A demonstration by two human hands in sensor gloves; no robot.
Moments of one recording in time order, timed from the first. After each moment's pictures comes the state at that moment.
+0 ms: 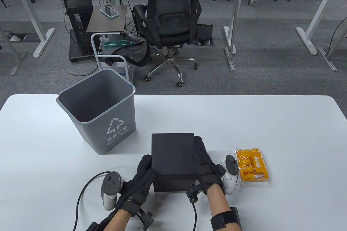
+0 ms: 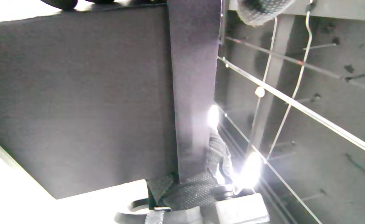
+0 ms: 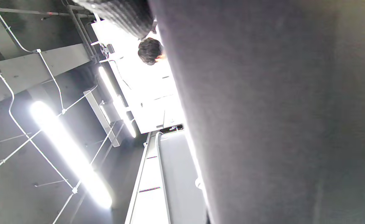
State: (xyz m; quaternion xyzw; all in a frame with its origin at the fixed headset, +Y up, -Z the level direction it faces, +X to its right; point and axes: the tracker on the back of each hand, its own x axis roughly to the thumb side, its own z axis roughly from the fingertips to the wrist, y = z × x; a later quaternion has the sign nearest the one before) left_hand -0.177 -0.754 -0.331 -0.03 -0.18 0.64 0.75; right_hand 0.110 -0.784 -0.403 0.03 0.08 0.59 0.80
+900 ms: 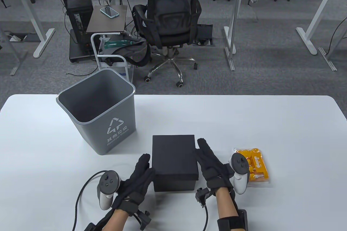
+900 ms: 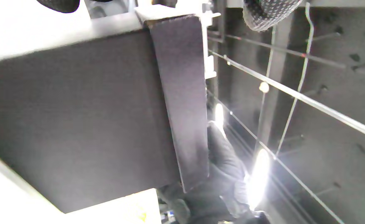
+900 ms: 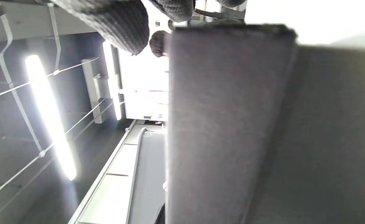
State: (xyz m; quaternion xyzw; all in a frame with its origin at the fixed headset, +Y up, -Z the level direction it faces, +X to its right) left_hand -0.186 -0.735 -0.326 -0.01 -0.19 0.60 0.78; right_hand 0.137 -0.745 -0.386 0.06 0.04 0.72 0.69
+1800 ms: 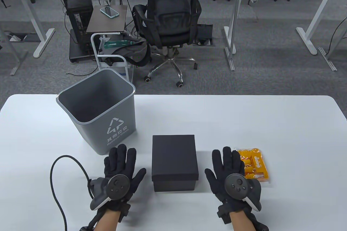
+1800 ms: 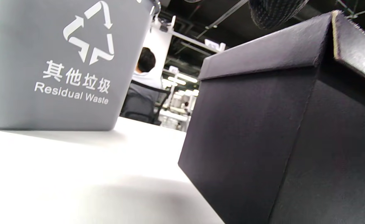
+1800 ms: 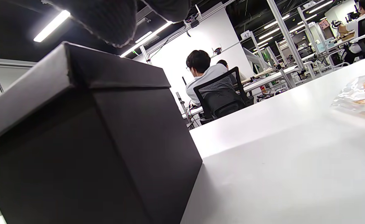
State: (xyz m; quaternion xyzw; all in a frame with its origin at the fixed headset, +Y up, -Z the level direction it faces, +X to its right) left_hand -0.213 -0.706 -0.320 0.10 -0.11 0.13 0.98; right_hand 0.164 -0.727 -0.329 0.09 -0.11 0.96 0.26
